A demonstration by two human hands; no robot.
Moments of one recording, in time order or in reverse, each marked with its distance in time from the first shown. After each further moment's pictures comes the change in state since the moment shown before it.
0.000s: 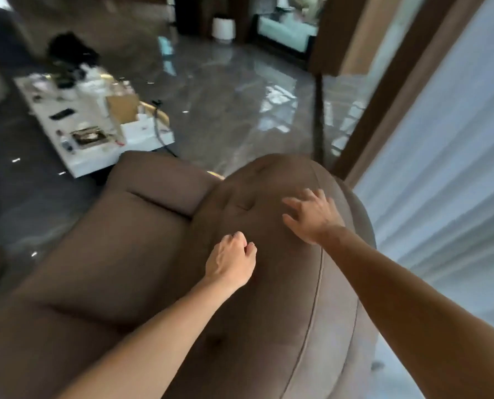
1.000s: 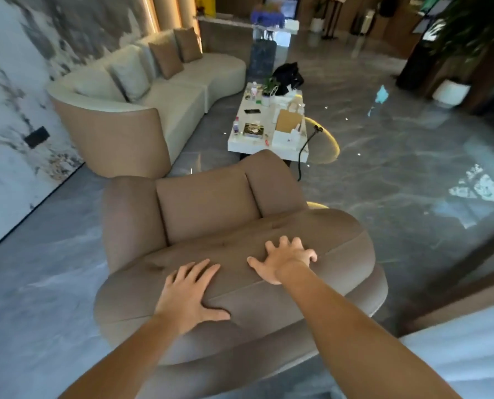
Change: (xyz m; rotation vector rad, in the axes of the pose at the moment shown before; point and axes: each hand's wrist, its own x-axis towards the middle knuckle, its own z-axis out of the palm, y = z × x) left_hand -0.162 0.107 0.125 0.327 0.236 -0.492; right_hand -0.030 0.059 0.008 -0.275 -0.312 -0.615
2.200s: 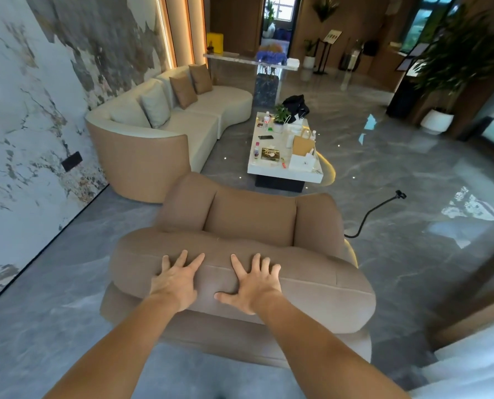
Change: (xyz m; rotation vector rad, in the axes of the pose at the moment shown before) left_hand -0.075 -0.224 -0.097 -0.056 -0.148 -0.273; right_hand -0.089 -0.281 0.001 0.065 0.144 -0.202
